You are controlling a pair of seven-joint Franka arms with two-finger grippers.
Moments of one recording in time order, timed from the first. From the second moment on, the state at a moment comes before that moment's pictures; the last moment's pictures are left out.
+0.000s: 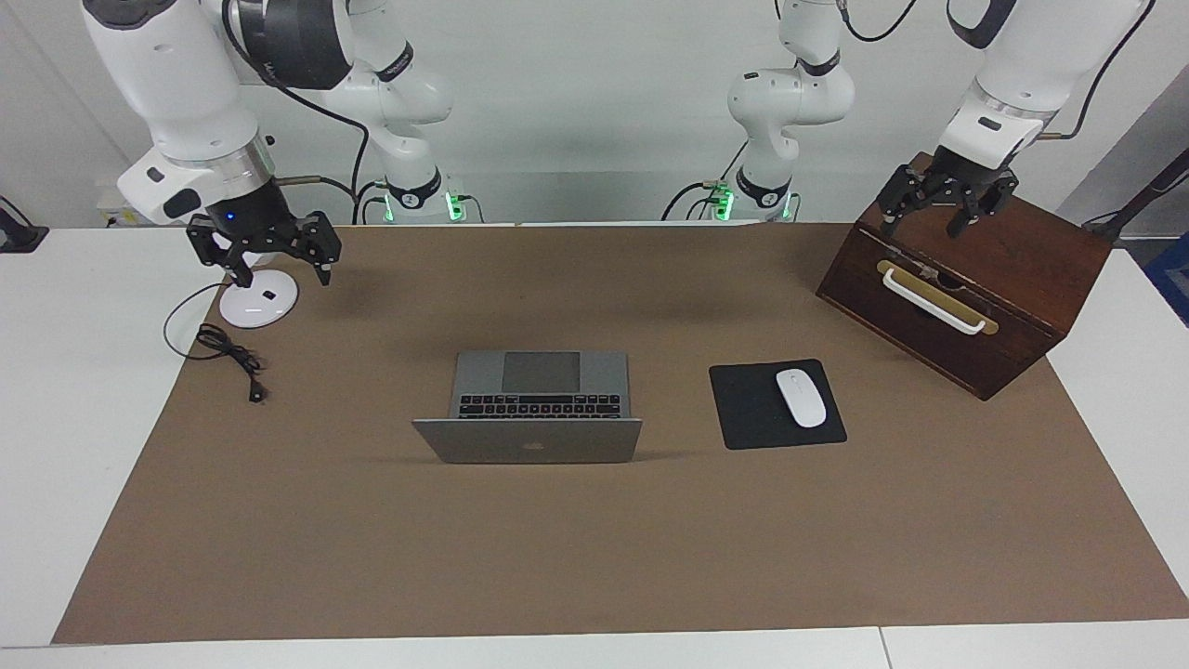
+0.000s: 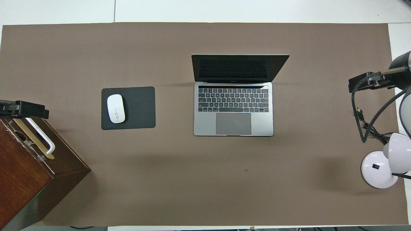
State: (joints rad) left arm -0.05 -0.13 0.01 -1.72 -0.02 1.59 0.05; right arm -0.04 0.05 0.07 -1.56 -0.06 1.62 -0.03
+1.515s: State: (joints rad) left arm -0.05 -0.13 0.01 -1.72 -0.02 1.59 0.05; right arm -0.05 0.09 0.05 -1.41 -0.05 1.56 -0.03
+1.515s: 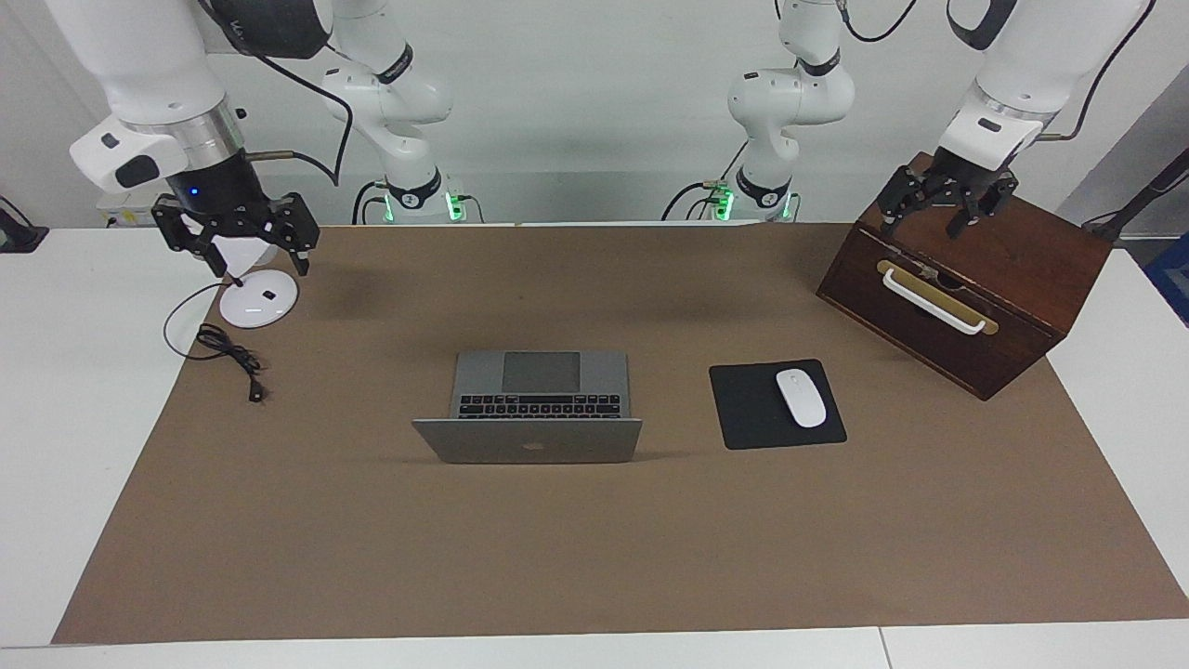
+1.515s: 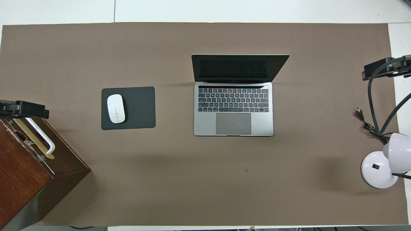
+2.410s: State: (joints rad) left arm -0.05 -0.13 0.01 -1.72 -0.02 1.59 0.05; right arm -0.03 0.00 0.00 -1.58 -0.02 1.60 -0.03
